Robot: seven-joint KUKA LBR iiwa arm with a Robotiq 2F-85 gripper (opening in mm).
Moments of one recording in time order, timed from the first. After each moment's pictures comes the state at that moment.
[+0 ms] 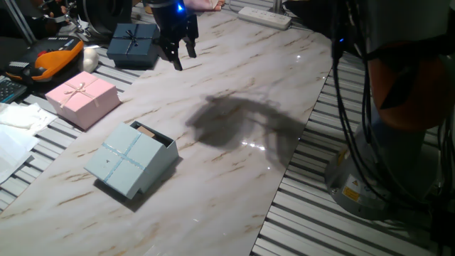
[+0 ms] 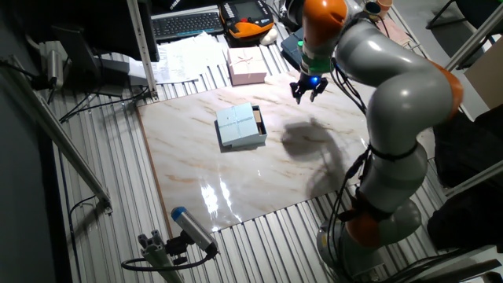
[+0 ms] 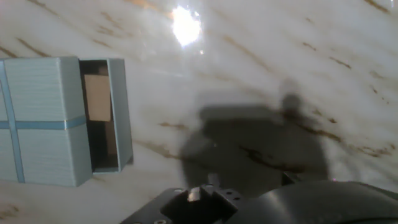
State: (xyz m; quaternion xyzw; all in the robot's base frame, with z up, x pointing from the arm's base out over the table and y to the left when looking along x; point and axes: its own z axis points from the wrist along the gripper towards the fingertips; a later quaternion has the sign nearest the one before) arm 0.515 0.001 0.236 -0.06 -0.99 0.01 0.10
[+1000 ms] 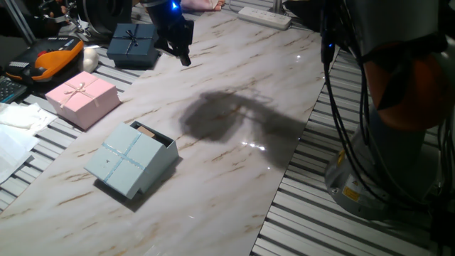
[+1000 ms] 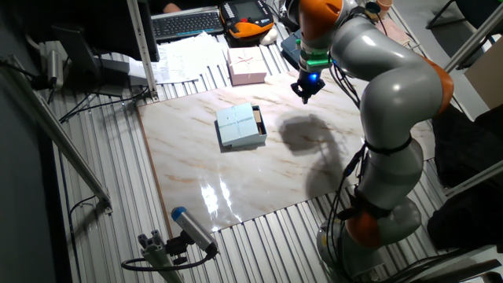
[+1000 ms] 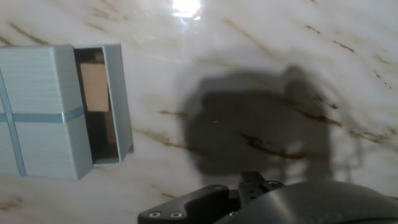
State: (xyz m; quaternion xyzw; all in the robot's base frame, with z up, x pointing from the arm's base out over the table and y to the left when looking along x) arm 0.514 0.001 0.236 -0.09 -0.99 0.01 0.12
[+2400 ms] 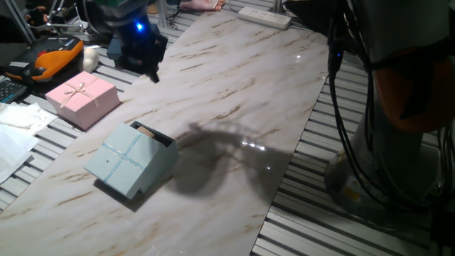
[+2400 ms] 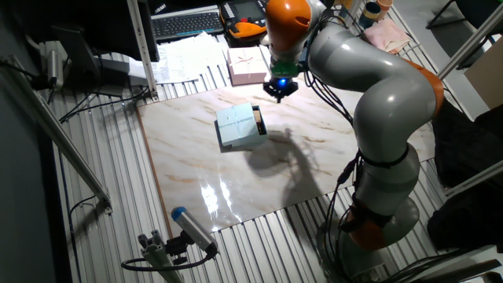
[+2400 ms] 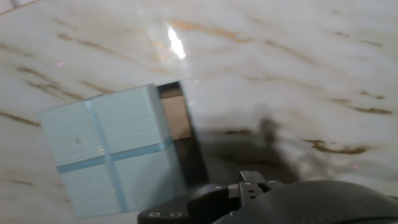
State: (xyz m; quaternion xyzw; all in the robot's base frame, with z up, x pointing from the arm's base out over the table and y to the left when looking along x) arm 0.535 0.120 0.249 -0.17 -0.98 0.02 0.04
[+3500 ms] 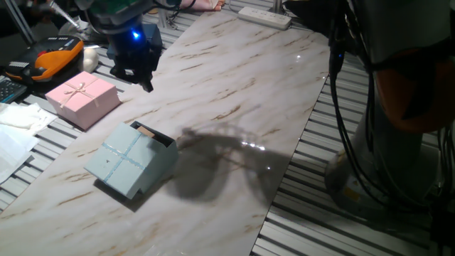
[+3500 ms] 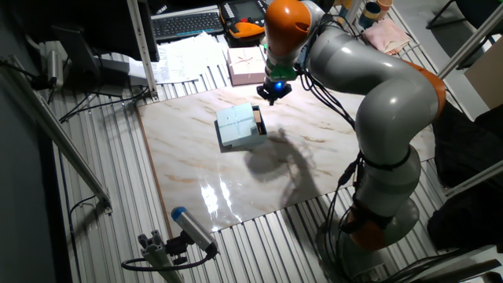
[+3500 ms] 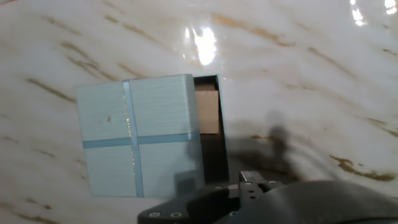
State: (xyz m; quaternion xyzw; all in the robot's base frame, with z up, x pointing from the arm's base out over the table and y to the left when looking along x) arm 0.536 0.133 0.245 -0.08 -1.00 0.00 0.03
